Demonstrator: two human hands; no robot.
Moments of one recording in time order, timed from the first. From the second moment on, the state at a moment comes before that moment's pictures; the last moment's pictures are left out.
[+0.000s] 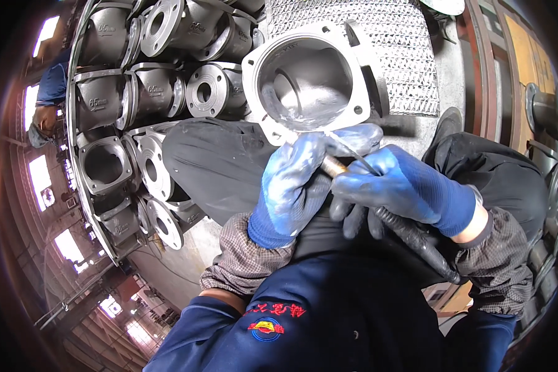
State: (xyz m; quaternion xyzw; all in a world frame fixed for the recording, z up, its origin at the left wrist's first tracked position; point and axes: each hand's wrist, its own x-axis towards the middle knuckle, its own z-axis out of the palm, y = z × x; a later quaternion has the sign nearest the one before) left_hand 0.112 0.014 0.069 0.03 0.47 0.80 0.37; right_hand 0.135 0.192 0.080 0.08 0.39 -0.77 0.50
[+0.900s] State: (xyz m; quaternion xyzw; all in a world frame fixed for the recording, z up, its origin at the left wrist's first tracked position) left_hand 0.103 0.047 0.070 0.14 0.62 0.62 0.46; right_hand 0.149 0.291 0.050 0.34 0.63 -0.70 0.00
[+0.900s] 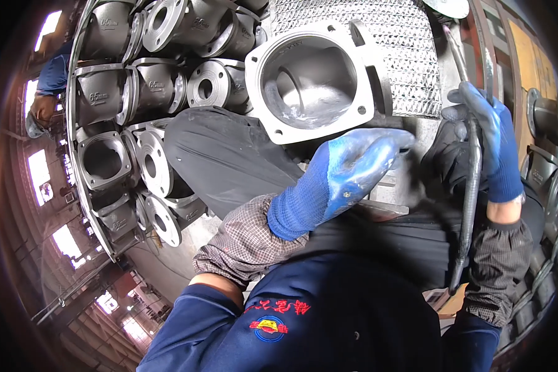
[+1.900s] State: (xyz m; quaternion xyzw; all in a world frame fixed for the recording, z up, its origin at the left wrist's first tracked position) left_hand 0.140 -0.002 0.041 0.12 0.49 0.70 0.51; right_hand 0.124 0.147 0.074 0.14 0.66 -0.74 0.08
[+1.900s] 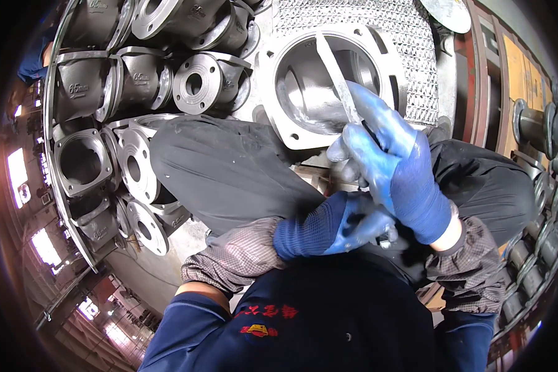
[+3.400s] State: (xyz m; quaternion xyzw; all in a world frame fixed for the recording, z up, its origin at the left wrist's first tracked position) left_hand 0.040 -0.072 0.077 0.22 0.53 0.64 0.51; right_hand 0.099 0.158 0.053 -0.05 0.79 -0.61 0.09
